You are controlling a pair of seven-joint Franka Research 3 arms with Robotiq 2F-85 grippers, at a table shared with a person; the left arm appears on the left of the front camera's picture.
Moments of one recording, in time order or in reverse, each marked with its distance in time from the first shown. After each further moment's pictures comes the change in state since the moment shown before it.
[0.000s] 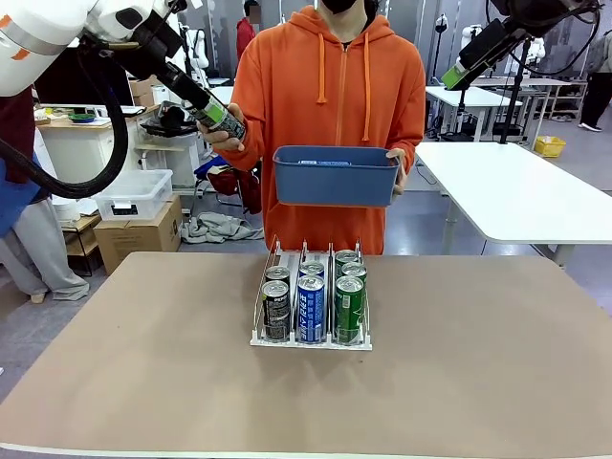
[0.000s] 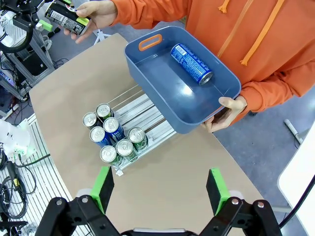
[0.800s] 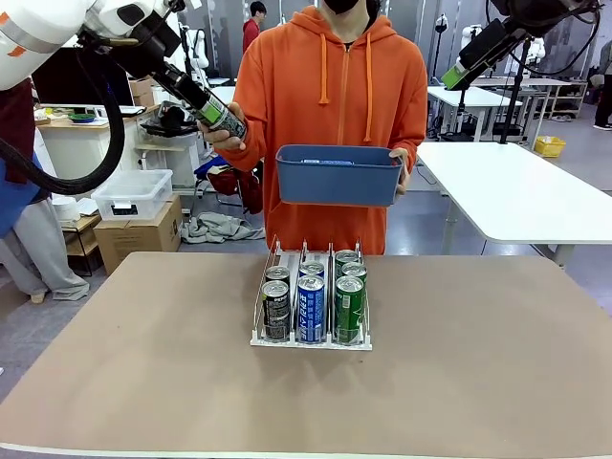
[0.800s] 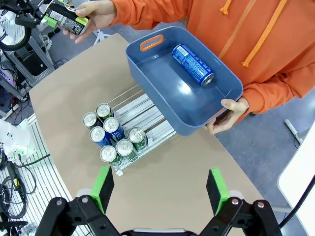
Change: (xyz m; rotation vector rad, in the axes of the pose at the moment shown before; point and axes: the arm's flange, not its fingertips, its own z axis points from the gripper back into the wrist) left arm 0.001 0.001 0.004 0.027 0.035 0.061; right arm 0.000 0.000 0.000 0.000 0.000 0.000
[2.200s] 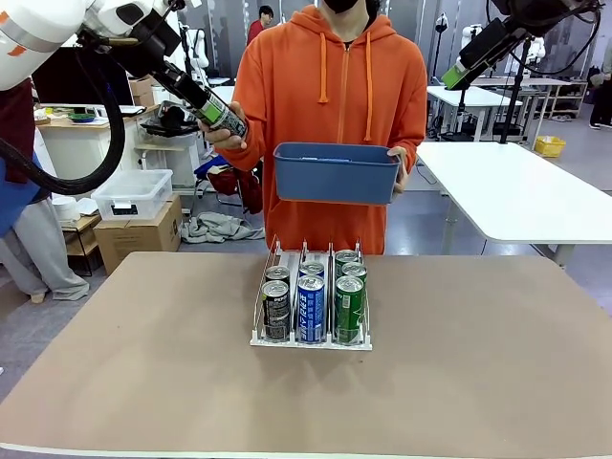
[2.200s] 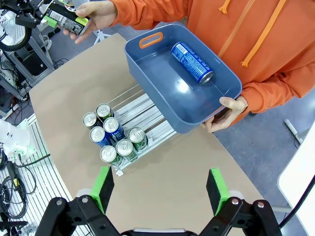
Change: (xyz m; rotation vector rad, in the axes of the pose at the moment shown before) left arm 0.000 0.001 -0.001 -0.007 -0.004 -0.013; right arm 0.000 0.000 0.000 0.000 0.000 0.000
